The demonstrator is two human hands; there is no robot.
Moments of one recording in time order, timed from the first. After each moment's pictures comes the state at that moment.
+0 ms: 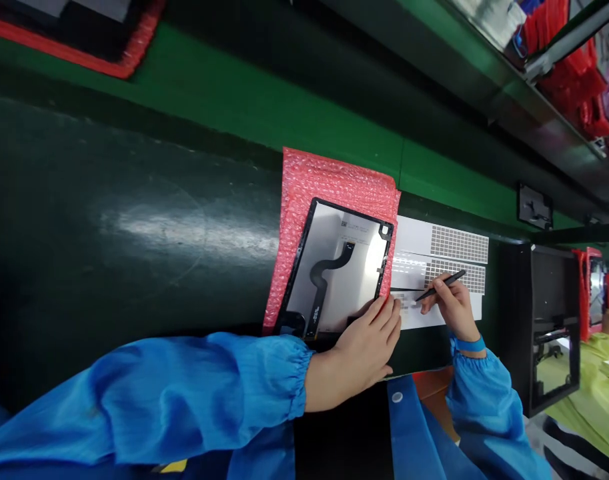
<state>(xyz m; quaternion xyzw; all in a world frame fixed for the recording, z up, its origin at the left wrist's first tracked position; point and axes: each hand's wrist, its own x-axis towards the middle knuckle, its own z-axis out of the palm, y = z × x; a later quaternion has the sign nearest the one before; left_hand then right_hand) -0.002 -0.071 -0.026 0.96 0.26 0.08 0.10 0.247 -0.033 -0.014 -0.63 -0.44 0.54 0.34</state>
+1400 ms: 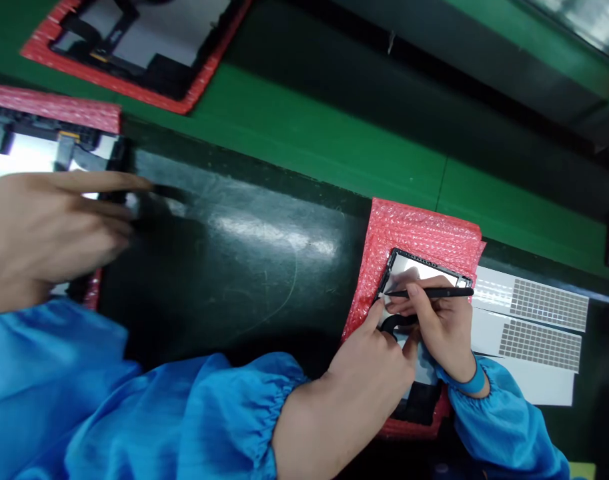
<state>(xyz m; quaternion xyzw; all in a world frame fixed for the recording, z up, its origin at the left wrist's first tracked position) -0.096 -0.019 -0.039 0.88 0.40 0.10 0.22 0.054 0.044 -0.015 -0.60 -0.52 0.50 0.35</state>
